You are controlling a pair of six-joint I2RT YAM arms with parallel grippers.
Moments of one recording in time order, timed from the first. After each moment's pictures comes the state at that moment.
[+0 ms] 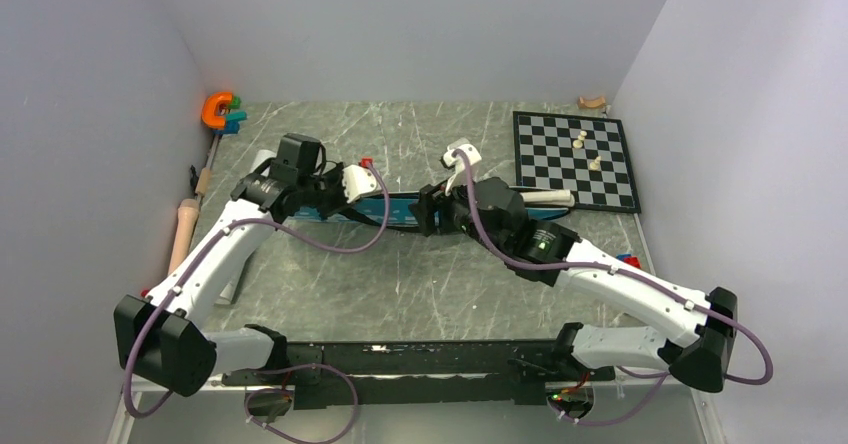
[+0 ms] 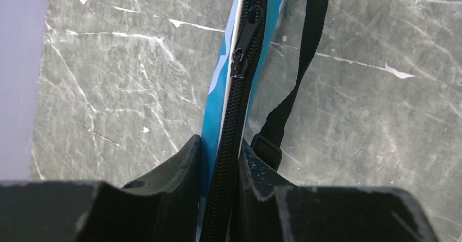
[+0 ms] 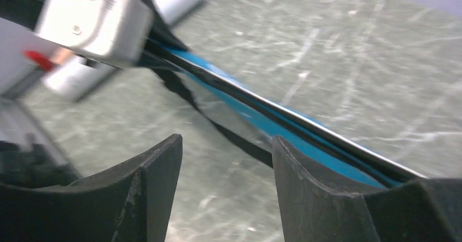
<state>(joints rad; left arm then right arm) -0.36 1.25 1.12 -0.68 0.43 0.89 1.00 1.13 1.03 -0.17 0.30 0.19</state>
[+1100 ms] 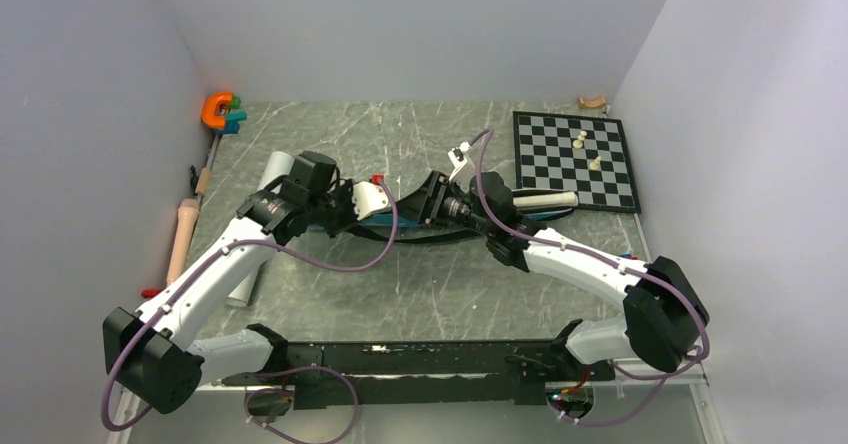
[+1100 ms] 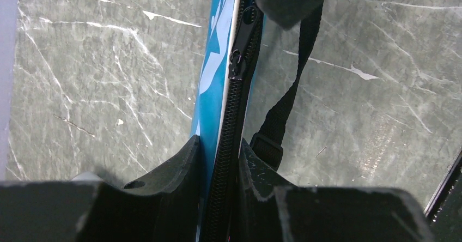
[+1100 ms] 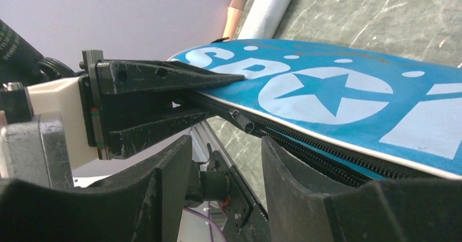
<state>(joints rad) -0.51 1.16 1.05 -0.67 0.28 0.74 0.76 1.33 0.79 0.36 -0.28 0.97</state>
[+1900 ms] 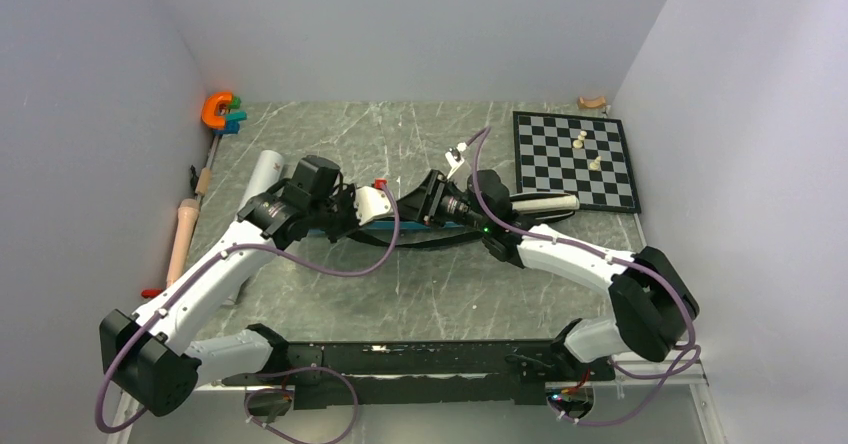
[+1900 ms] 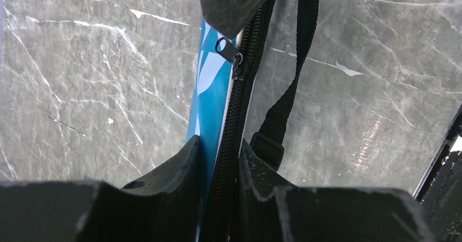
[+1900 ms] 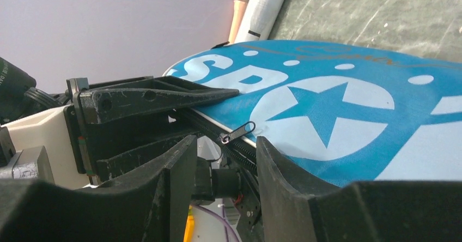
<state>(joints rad) -0.55 1.14 1.05 -0.71 0.26 0.71 0.74 1.40 0.79 0.44 -0.35 1.05</state>
